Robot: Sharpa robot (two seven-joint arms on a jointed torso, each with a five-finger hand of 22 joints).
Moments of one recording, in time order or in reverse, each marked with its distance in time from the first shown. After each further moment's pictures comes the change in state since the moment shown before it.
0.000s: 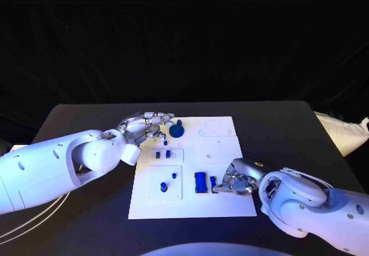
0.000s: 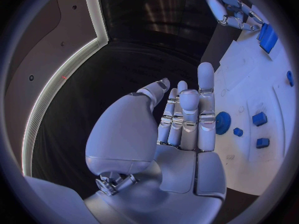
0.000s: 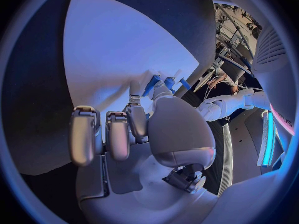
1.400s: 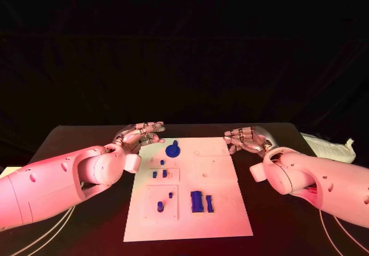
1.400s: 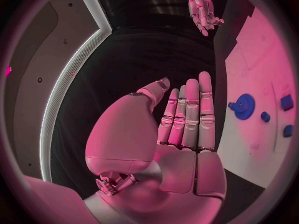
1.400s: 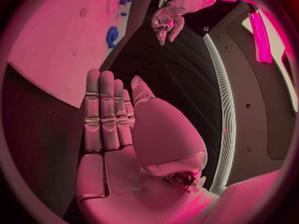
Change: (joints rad) left arm -0.014 0.051 0.000 -0.108 0.090 -0.159 0.139; left_hand 0.000 0.000 -0.013 -0.006 0.000 -0.027 0.008 0.012 0.000 -0.126 0.040 -0.018 -0.030 -0.386 0.062 -0.238 -0.235 0.000 -0.311 0.041 -0.158 -0.072; right arm 0.163 0.140 0.013 -0.462 1.130 -0.246 0.796; right_hand 0.310 0.042 0.044 -0.130 0.099 -0.227 0.148 -0.122 -0.147 -0.367 0.141 -1.113 -0.801 -0.358 0.150 -1.124 -0.811 0.109 -0.474 0.131 -0.934 -0.935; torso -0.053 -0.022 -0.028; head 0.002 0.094
